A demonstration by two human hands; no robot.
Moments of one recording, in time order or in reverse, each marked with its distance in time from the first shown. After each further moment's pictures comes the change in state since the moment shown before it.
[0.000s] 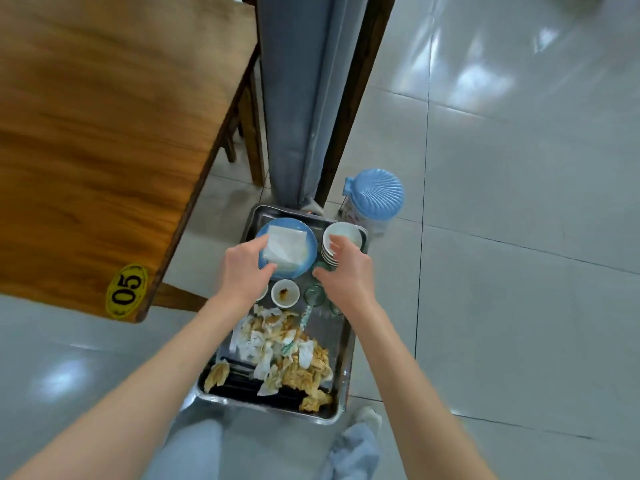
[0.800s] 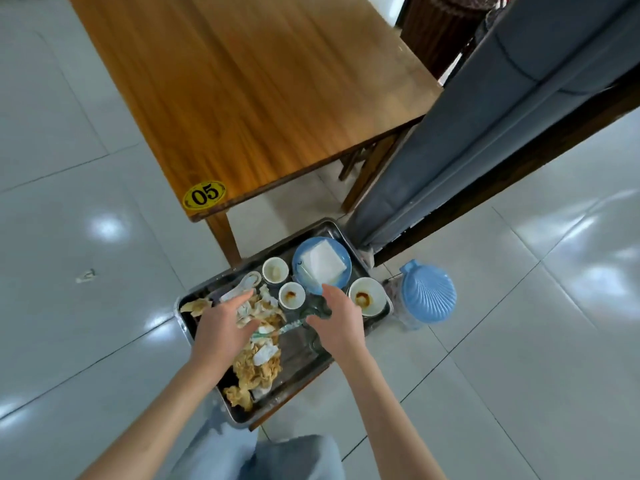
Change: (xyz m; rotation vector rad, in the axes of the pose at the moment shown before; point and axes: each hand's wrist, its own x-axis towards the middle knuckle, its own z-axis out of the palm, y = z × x) left_hand -0.145 0.048 0.051 -0.212 0.391 -0.649; right_hand 0.017 0.024 -0.020 -0.389 -0.632 -0.352
